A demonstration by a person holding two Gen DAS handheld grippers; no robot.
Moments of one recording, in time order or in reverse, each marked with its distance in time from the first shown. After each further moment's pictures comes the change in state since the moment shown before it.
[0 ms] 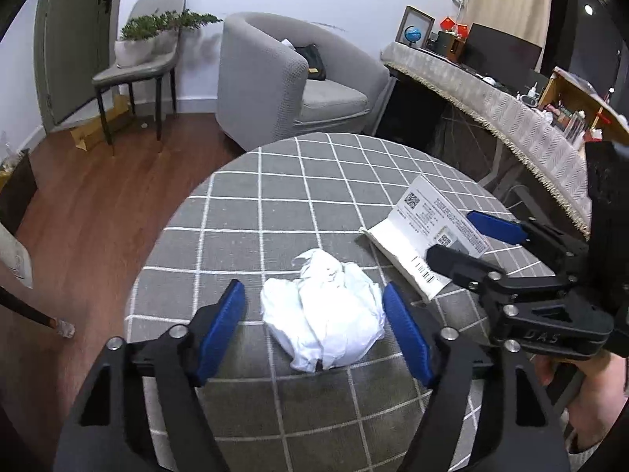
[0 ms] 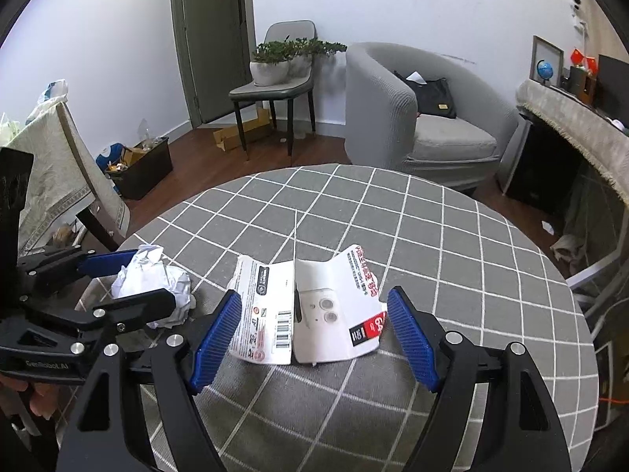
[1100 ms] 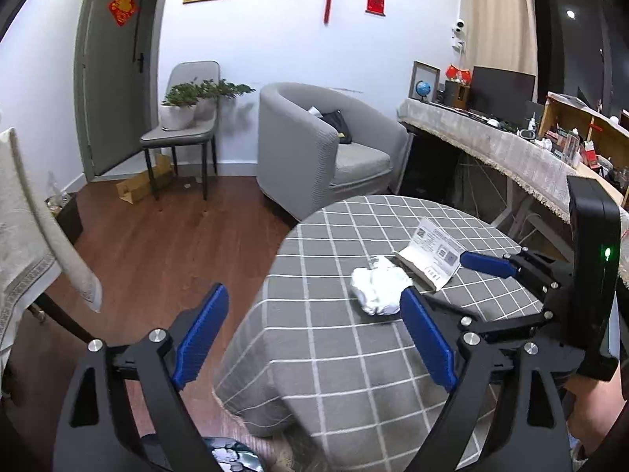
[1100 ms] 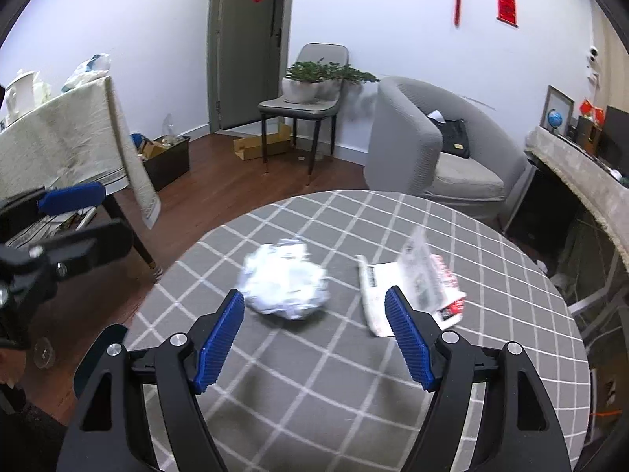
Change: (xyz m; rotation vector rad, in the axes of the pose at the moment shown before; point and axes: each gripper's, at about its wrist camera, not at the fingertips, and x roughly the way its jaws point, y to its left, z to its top) left arm -0.122 0.017 -0.032 0.063 -0.244 0.142; right arm -0.049 0.089 -0.020 -0.110 -0.088 -0.032
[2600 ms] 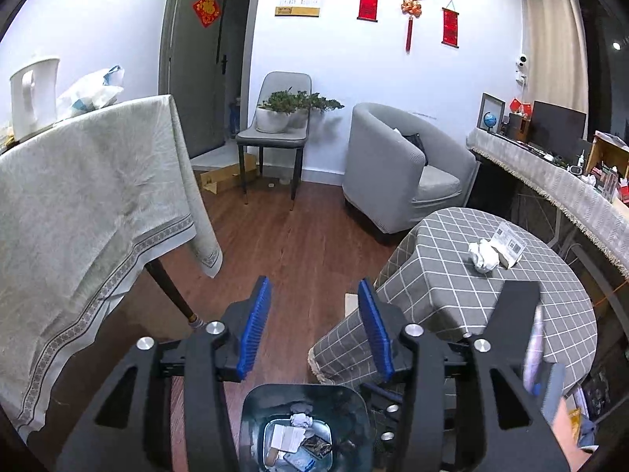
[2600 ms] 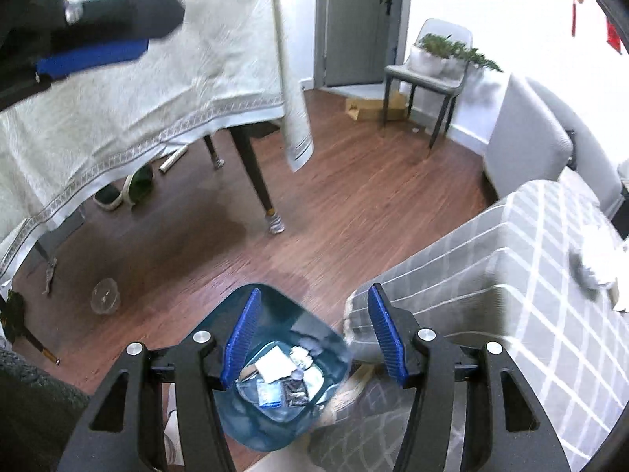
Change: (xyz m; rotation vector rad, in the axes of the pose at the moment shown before) left arm -0.160 0.132 -0.054 -0.124 -0.064 0.223; right arm 0.018 0.243 -0.029 -0.187 0.129 0.267
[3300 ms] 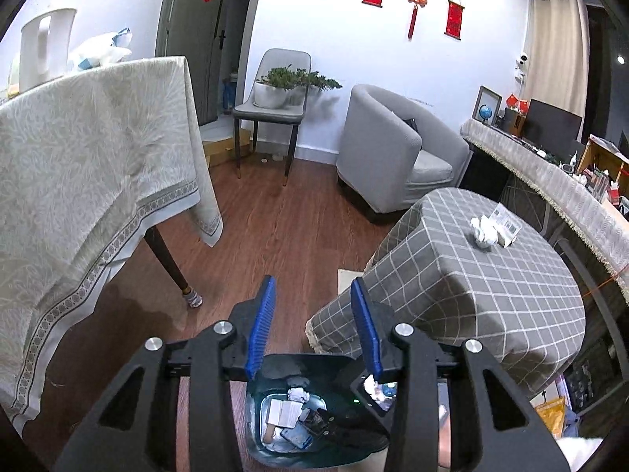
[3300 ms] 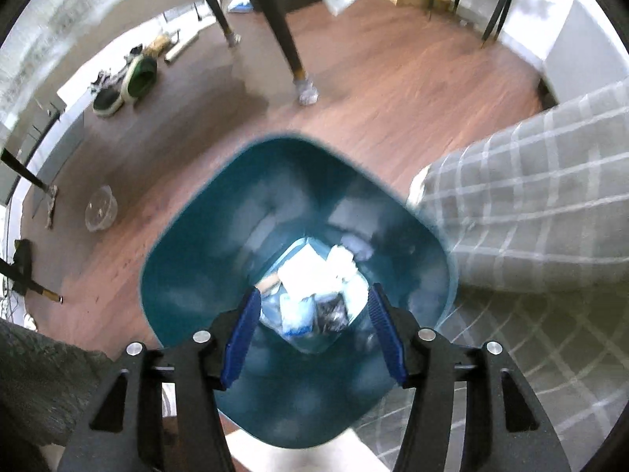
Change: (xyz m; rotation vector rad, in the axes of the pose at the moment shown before) left arm -0.009 0.041 -0.023 -0.046 0.072 -0.055; right arm 0.140 0.048 -0.073 -0.026 0.400 0.104
